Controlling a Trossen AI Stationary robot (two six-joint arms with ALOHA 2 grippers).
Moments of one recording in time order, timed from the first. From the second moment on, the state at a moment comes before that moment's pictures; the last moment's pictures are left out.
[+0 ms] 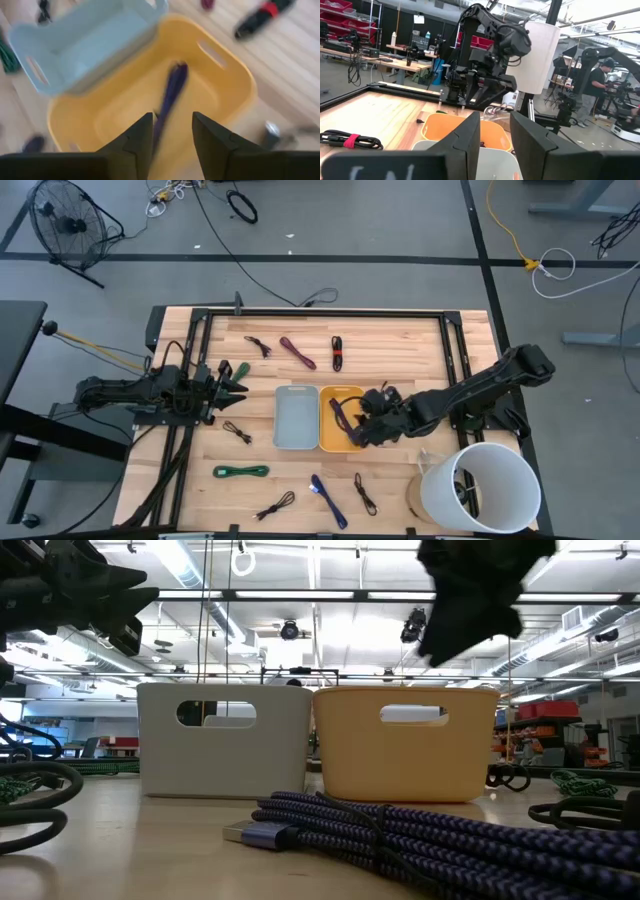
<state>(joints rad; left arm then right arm) -0.02 0.01 0.01 0.18 0.06 -0.26 0.38 1.51 1.08 -0.69 0.49 0.97</state>
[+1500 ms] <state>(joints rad) -0.02 0.01 0.01 0.18 0.06 -0.28 0.36 1.47 0.69 -0.82 0.24 1.70</state>
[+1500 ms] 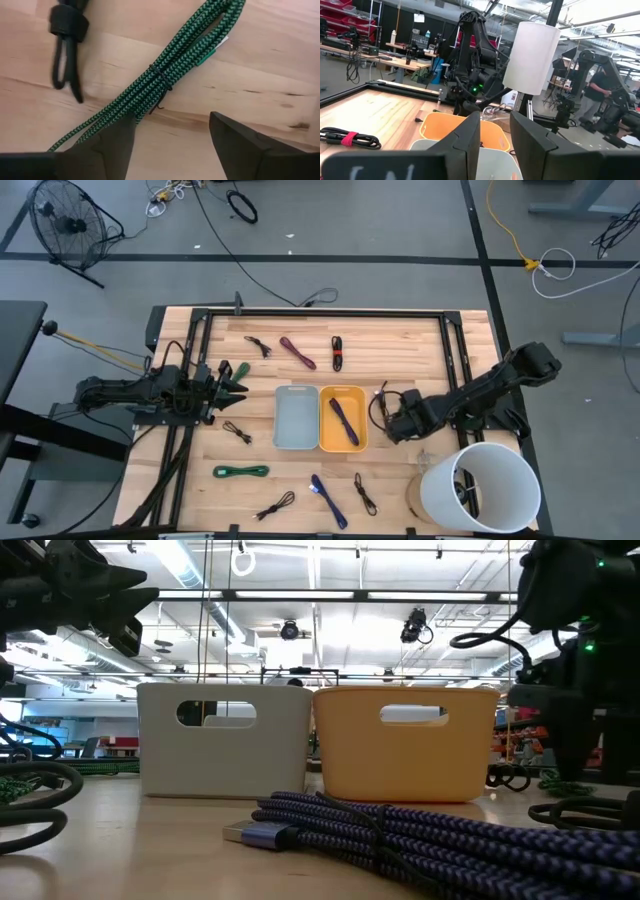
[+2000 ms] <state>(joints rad) -0.02 0.01 0.01 0.18 0.06 -0.28 0.26 1.47 0.72 -0.78 0.15 1.45</state>
